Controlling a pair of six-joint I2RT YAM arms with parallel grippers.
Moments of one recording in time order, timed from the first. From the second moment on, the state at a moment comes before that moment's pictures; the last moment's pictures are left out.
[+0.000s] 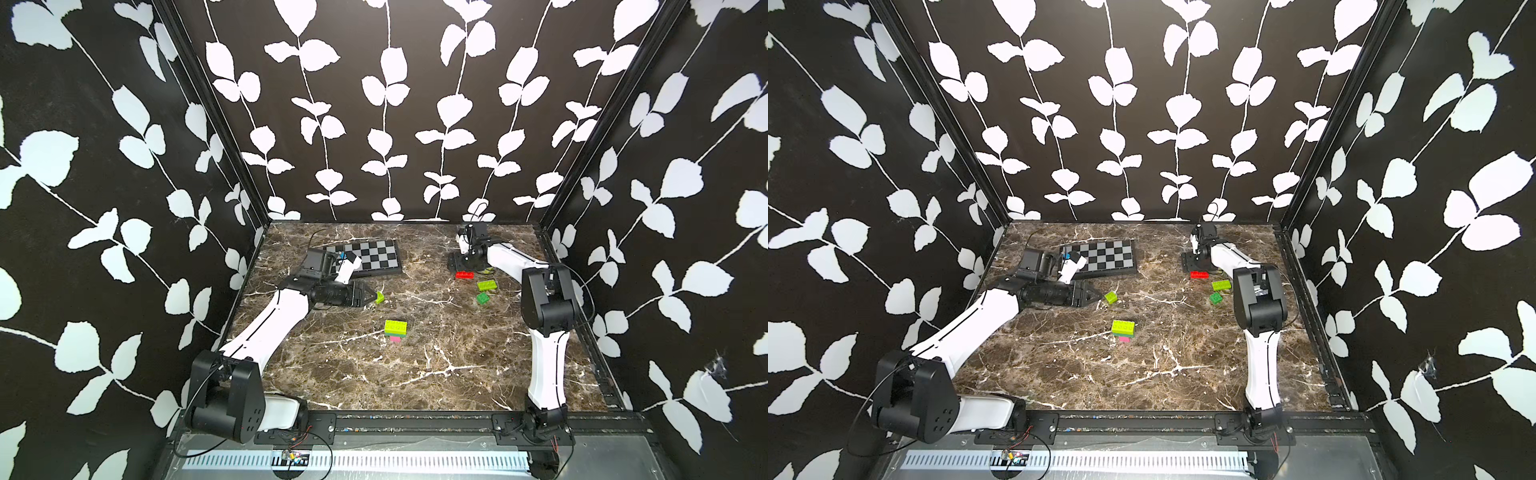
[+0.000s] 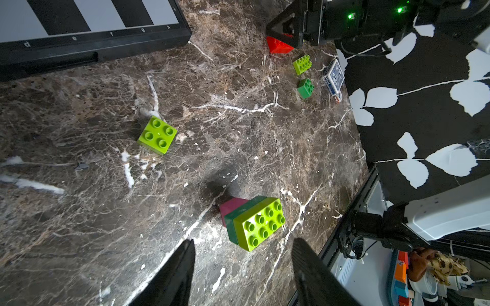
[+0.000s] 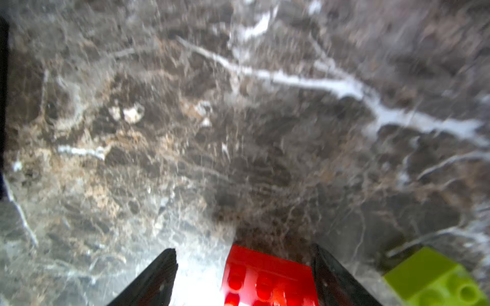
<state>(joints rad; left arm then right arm) -0.28 1.35 0.98 -0.58 0.67 -0.18 0.22 2.16 1.62 -0.54 -0.12 0.08</state>
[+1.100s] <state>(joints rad) -0.28 1.33 0.98 -0.58 0.67 -0.18 0.24 2.10 1.54 -0.63 -0.10 0.01</state>
